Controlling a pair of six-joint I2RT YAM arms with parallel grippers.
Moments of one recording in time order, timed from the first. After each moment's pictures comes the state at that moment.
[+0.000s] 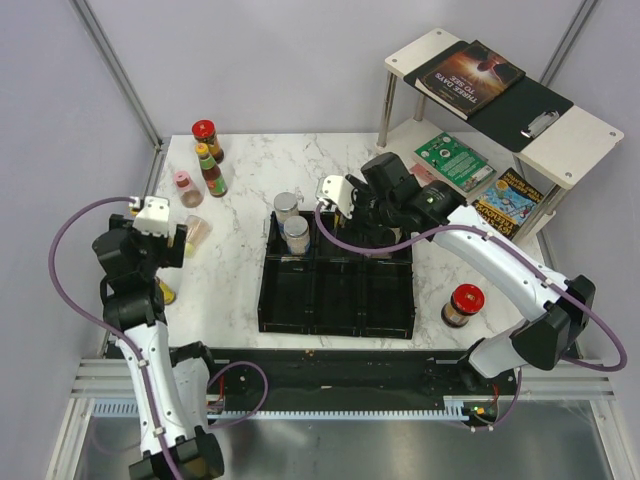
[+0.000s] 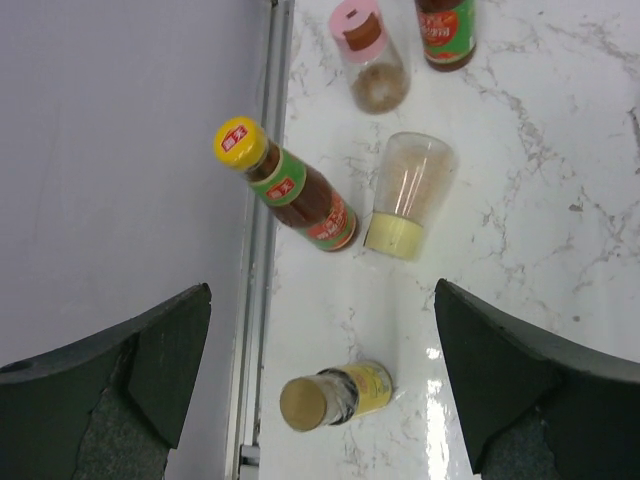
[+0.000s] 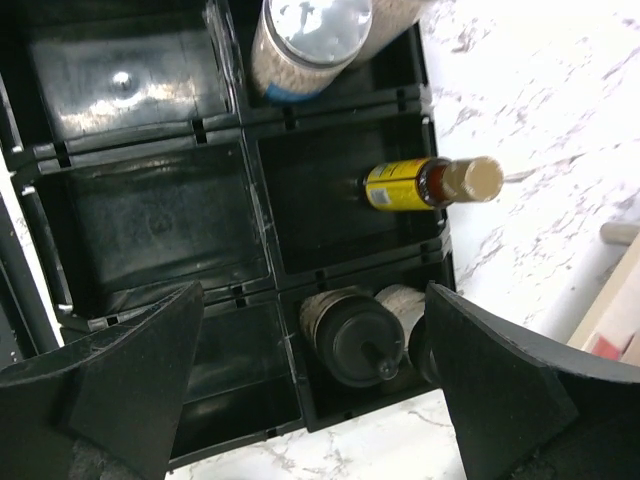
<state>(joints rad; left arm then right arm) 0.37 0.65 0.78 -0.49 0.20 0.49 0.73 1.48 1.53 -0.85 -0.24 -0.58</state>
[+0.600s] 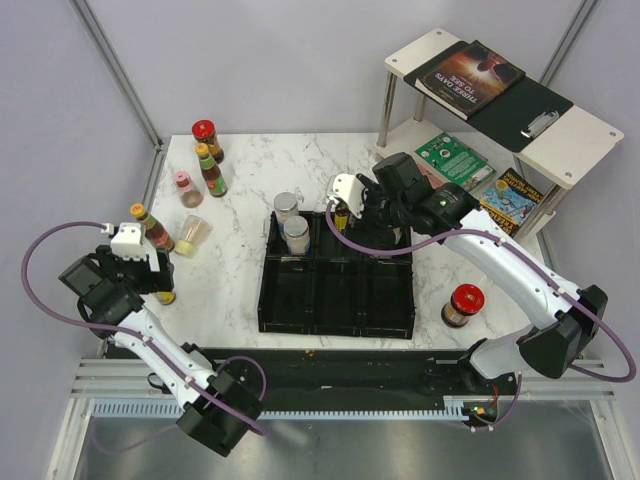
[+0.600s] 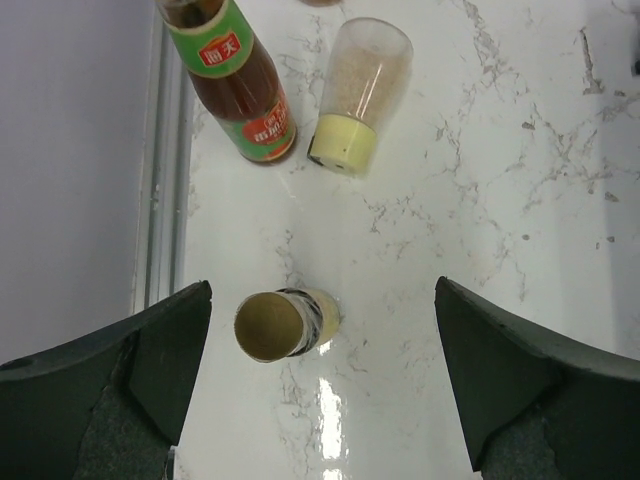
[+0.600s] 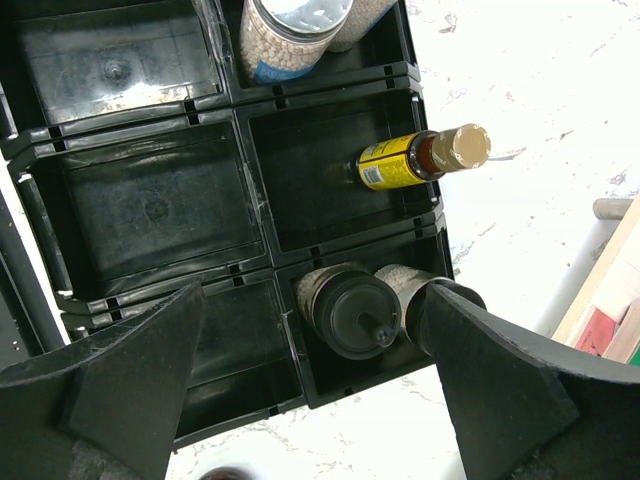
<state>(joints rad) 0.90 0.72 0.73 -0.68 0.71 0.63 0.70 1.43 1.49 -0.86 -0.23 -0.57</state>
